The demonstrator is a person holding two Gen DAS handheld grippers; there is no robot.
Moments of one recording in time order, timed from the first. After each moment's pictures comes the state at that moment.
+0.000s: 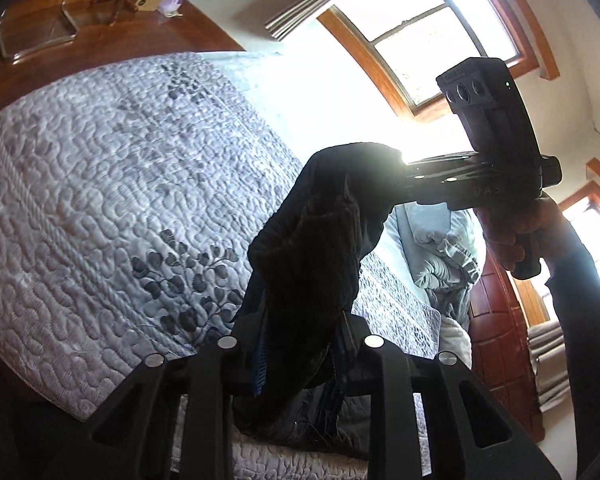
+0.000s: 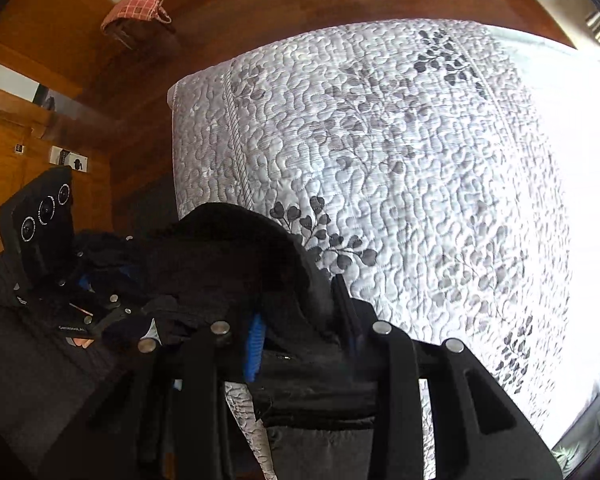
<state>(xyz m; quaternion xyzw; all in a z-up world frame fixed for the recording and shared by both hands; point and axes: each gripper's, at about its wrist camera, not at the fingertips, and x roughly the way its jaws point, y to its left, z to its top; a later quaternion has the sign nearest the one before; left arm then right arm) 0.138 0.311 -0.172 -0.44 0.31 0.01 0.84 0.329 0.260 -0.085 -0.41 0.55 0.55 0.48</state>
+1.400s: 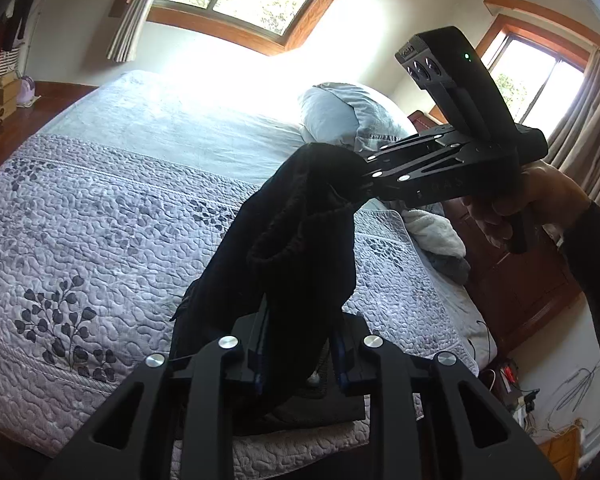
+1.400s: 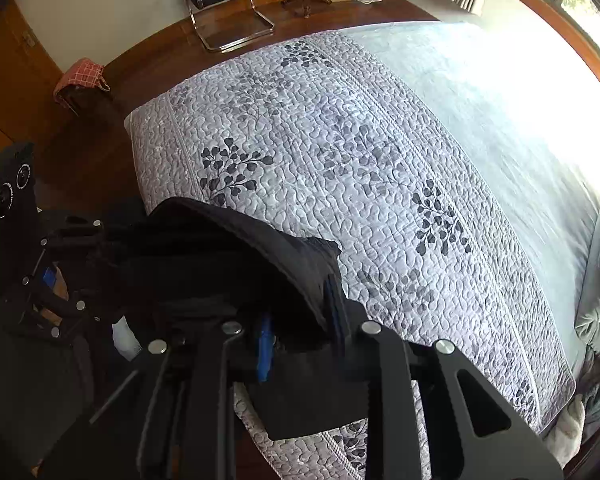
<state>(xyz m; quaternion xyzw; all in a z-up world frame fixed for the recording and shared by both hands) 0.198 0.066 -0.077 -0.22 0.34 -0.13 0.90 0.341 -0.035 -0.015 -0.33 0.51 0.47 0.64</state>
